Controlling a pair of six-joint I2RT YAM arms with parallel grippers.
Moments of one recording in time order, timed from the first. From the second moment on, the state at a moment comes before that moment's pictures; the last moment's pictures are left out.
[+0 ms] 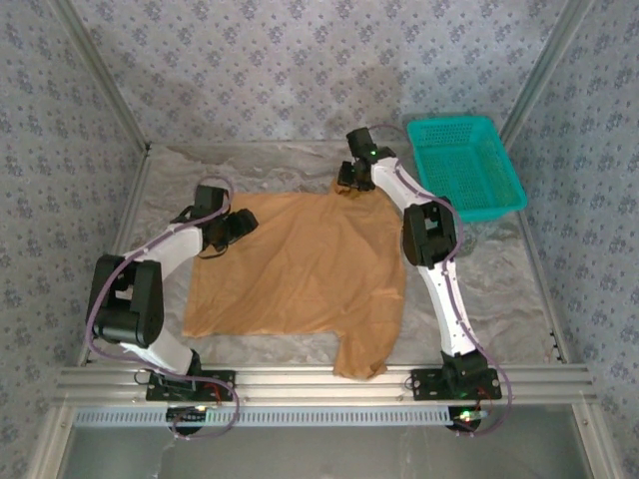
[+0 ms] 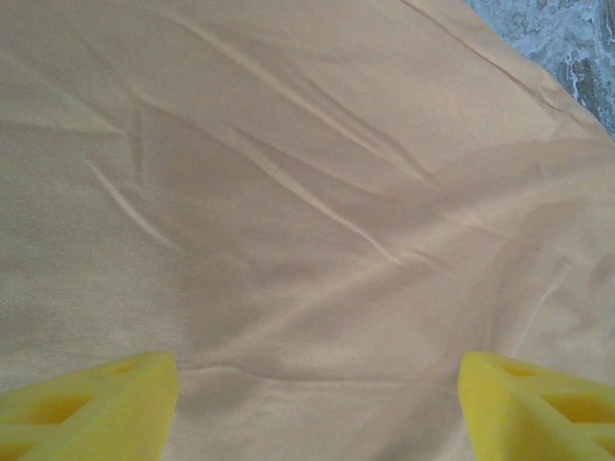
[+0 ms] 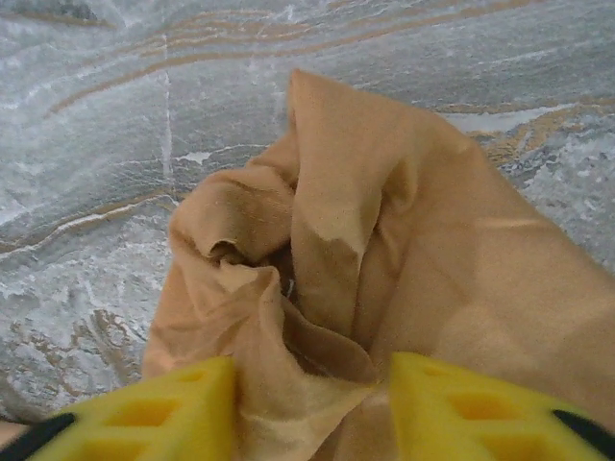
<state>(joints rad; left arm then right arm) -0.19 1.58 0.93 -0.29 0.14 -0.69 0.36 2.55 2.30 -0.75 -0.01 0.47</state>
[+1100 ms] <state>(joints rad) -0.15 1.68 1.00 -0.32 0.15 -0.67 0.35 2.28 1.96 -0.67 -0.08 0.48</state>
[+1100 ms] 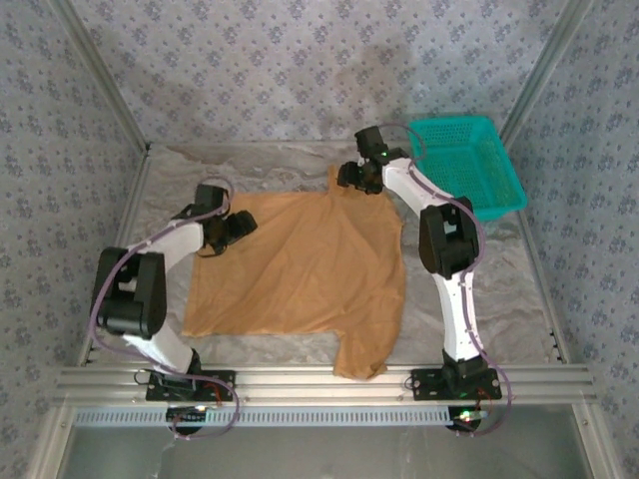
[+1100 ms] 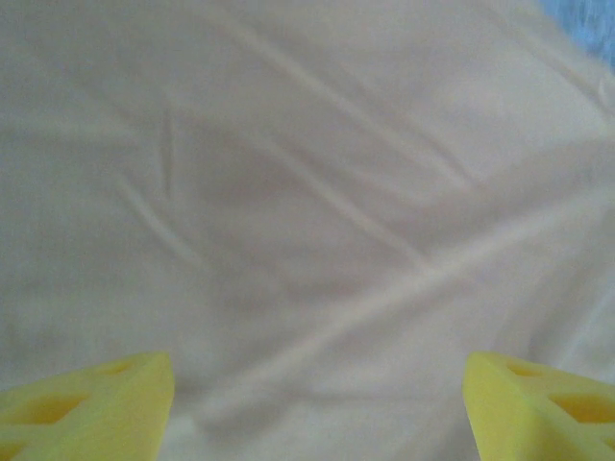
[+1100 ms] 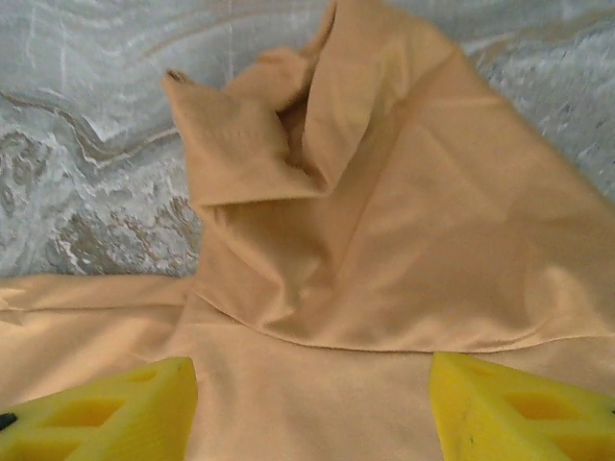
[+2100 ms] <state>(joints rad) 0.02 1.95 1.32 -0.25 0.20 -0.70 0.21 2.52 2.42 -0.77 -0.18 0.47</state>
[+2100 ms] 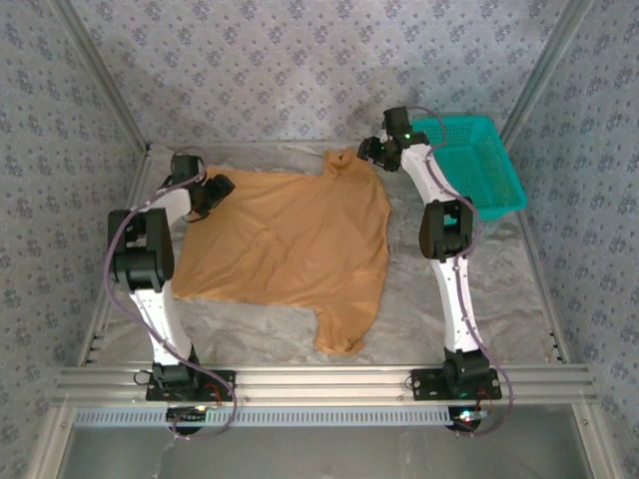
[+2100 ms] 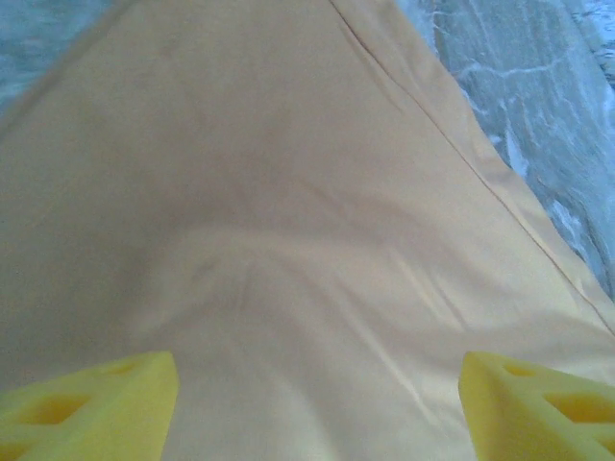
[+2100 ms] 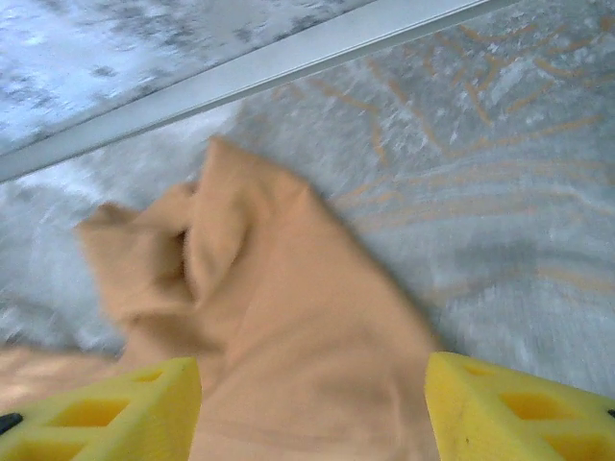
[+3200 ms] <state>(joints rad) 0.09 1.51 0.87 -0.47 0.08 -0.66 0.32 2.06 1.55 -0.60 -0.09 0.47</state>
